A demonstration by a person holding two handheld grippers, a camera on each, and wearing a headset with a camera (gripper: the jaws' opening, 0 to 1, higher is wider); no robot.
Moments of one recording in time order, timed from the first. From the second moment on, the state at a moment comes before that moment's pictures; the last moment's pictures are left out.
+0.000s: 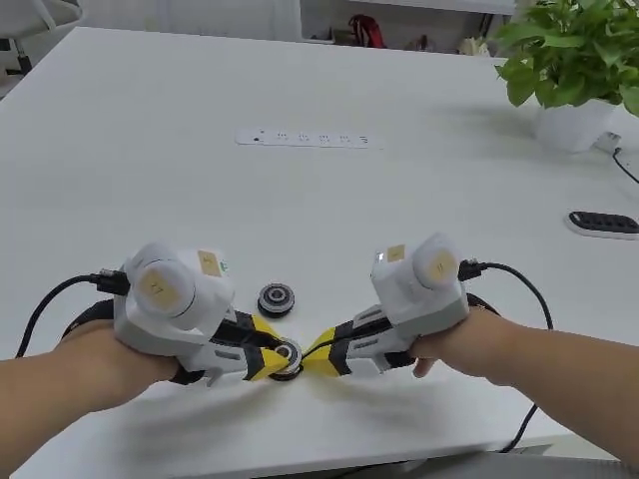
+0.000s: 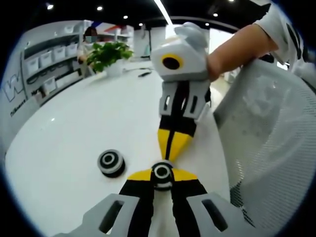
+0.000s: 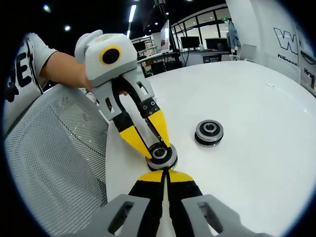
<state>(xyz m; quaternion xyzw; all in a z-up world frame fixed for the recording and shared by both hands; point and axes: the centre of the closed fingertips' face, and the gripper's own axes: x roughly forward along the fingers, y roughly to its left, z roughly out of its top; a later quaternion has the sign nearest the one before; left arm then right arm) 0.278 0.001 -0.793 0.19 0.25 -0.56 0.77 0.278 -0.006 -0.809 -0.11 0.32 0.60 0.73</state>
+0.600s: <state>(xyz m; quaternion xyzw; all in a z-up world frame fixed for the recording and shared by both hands) 0.278 0.001 -0.794 0.19 0.26 -0.56 0.77 0.285 -0.011 -0.803 -0.03 0.36 0.56 0.74</state>
